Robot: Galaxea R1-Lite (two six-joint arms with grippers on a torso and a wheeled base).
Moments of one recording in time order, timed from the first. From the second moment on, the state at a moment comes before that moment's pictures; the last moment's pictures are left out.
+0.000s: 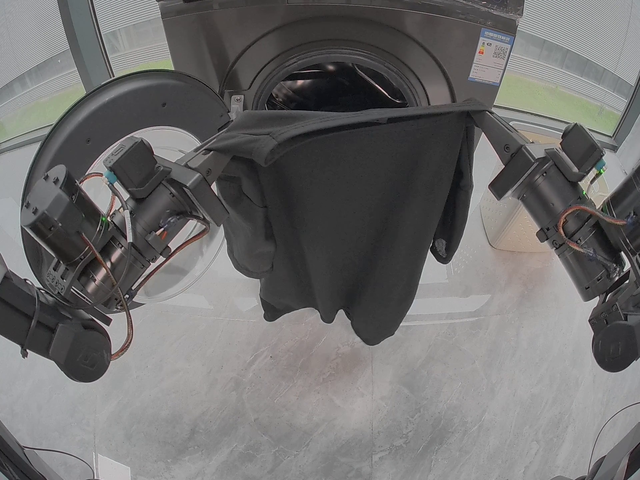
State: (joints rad) left arm -0.45 1.72 -0.70 -1.50 -0.23 -0.10; right arm 0.58 1.62 -0.69 -1.47 -0.01 0.09
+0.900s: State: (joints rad) left arm -0.56 1.77 -0.78 -1.48 -0.25 -0.14; right arm 0.68 1.85 -0.45 -1.48 0.04 0.07
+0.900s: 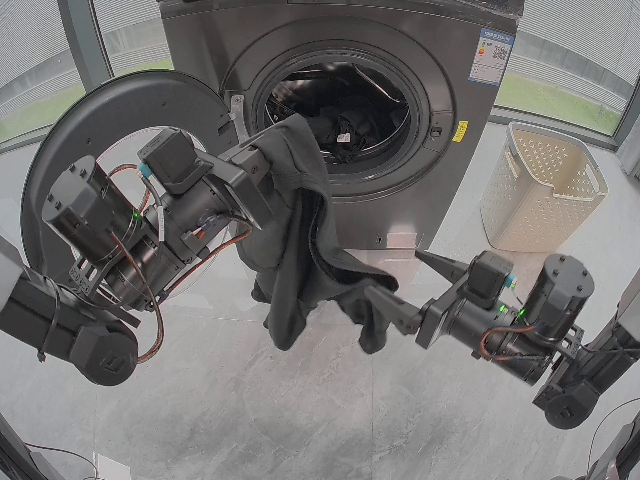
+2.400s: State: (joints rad) left arm -0.60 1.70 -0.70 -1.52 -0.30 -0.23; right arm 0.60 2.35 -1.06 -1.50 0.08 0.05
